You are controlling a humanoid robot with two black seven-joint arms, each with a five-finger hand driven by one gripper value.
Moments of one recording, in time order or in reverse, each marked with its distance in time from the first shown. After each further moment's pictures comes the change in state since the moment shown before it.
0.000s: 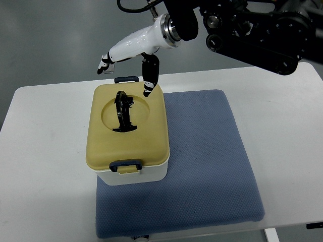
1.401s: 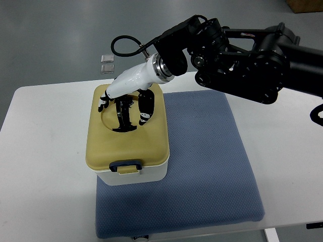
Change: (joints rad) left arm 0.000 0.000 0.003 0.000 0.000 0.000 0.000; right arm -0.113 0.063 -0.001 0.021 -0.122 0.000 0.057
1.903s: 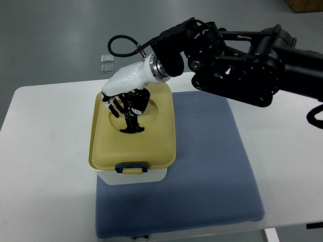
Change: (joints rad) left arm 0.000 0.000 0.001 -0.001 0.000 0.000 0.000; right arm -0.004 0.020 0.000 -0.007 -0.034 -0.066 0.003
